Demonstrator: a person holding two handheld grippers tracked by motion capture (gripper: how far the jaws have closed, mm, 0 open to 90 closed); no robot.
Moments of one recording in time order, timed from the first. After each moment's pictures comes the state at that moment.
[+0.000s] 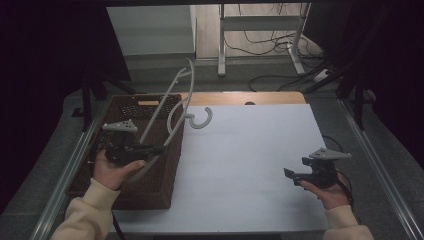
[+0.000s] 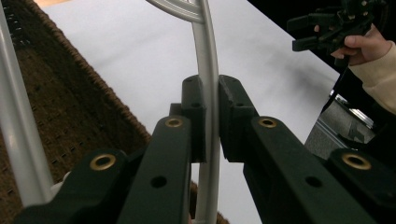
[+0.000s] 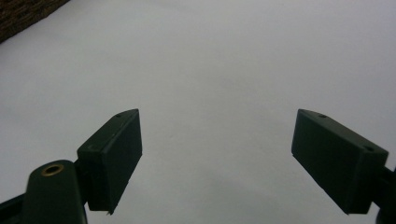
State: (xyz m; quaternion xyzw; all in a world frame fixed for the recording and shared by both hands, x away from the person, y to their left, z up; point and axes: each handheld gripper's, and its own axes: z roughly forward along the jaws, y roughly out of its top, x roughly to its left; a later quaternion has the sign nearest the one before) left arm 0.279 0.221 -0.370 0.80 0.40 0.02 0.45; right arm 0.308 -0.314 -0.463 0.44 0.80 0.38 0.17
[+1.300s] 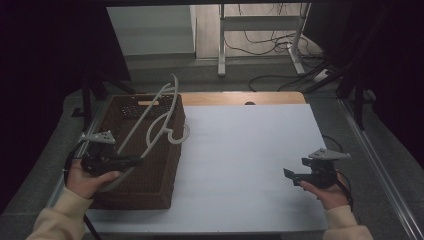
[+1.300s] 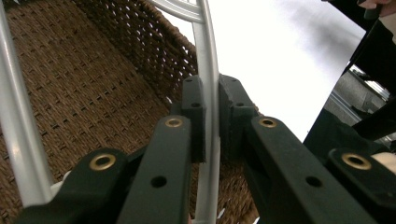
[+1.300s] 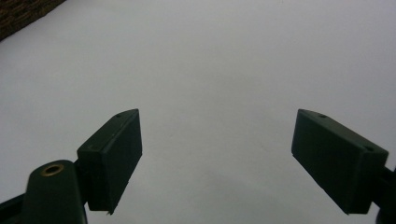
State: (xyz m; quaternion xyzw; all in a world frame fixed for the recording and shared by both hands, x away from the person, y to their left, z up) left arm 0.265 0.277 -0.395 0.82 0.40 0.01 0.41; right arm 0.308 -0.313 -0.464 0.44 0.80 0.38 0.17
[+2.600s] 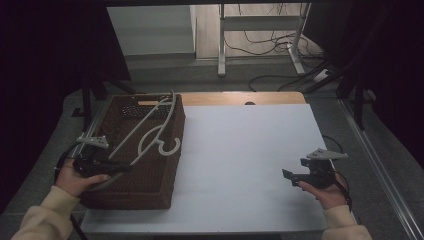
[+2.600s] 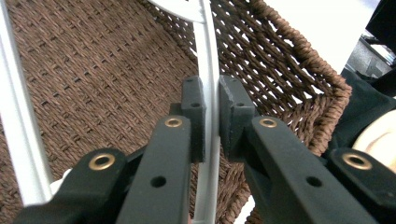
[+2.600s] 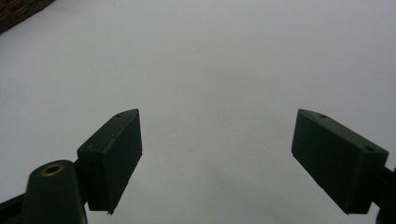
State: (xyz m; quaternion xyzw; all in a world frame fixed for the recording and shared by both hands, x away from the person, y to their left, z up) left arm 0.277 0.312 -0.424 0.85 0.39 -0.02 0.36; right arm 0.309 -0.310 -0.467 0.44 0.80 0.37 0.17
